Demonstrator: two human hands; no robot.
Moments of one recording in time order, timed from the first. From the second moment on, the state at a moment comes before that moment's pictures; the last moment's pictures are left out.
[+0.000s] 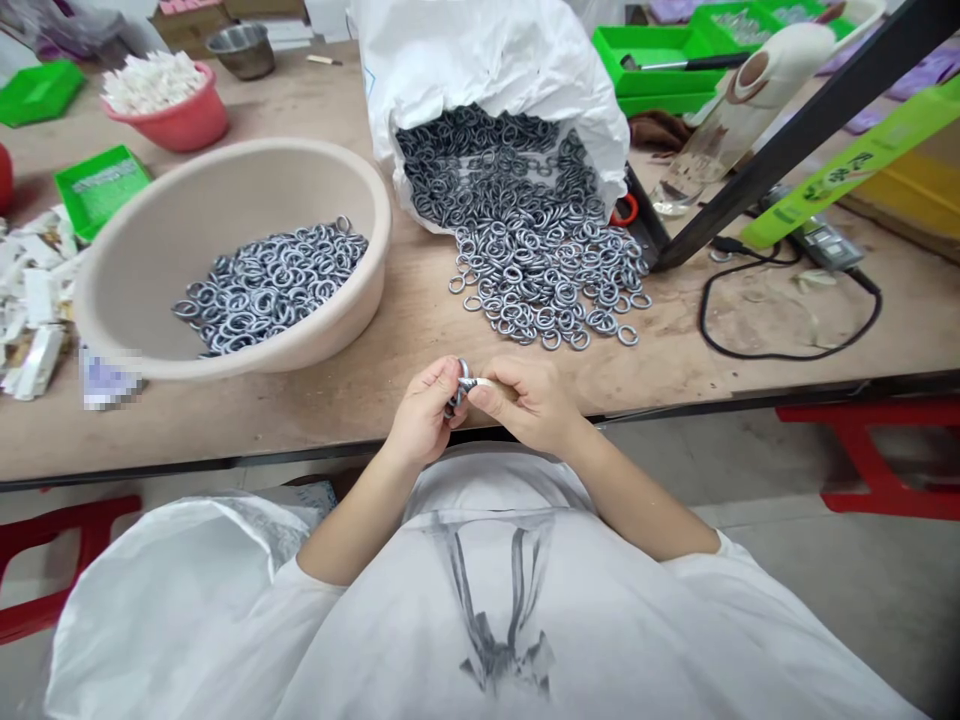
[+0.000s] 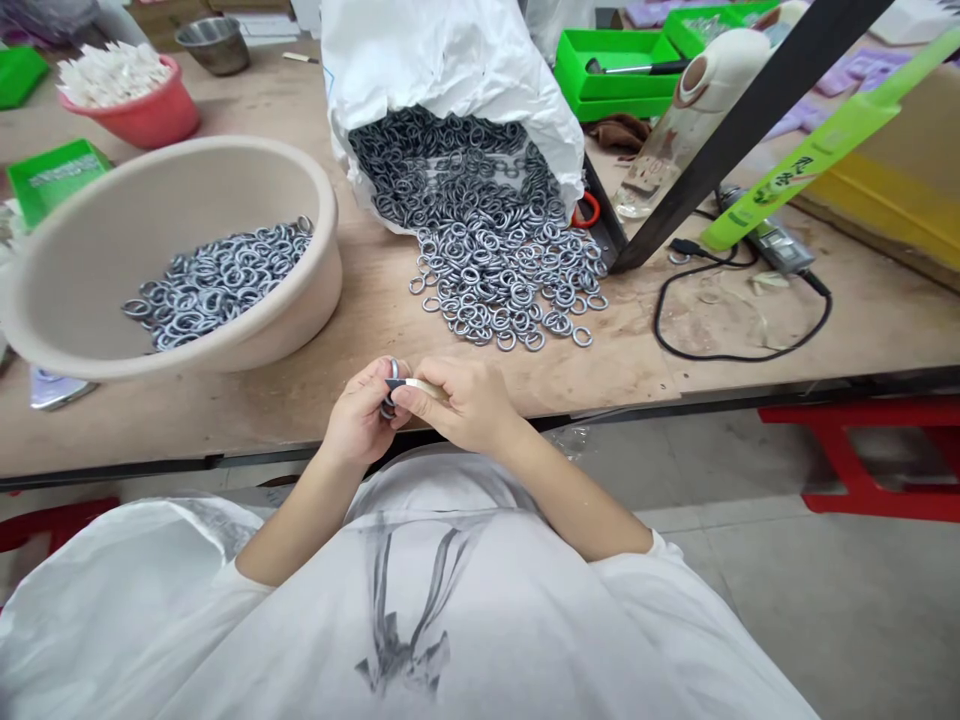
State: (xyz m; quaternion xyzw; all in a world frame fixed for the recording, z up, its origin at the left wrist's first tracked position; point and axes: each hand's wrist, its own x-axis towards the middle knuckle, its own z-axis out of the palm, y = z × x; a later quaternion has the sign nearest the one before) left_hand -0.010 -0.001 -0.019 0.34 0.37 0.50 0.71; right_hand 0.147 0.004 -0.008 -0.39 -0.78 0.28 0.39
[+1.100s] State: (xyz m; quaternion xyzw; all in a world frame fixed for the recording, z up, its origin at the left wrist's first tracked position) left_hand -0.018 0.009 -0.024 0.30 0.42 0.55 0.66; right_hand 0.122 0.041 -0.014 -0.37 -0.57 0.59 0.43
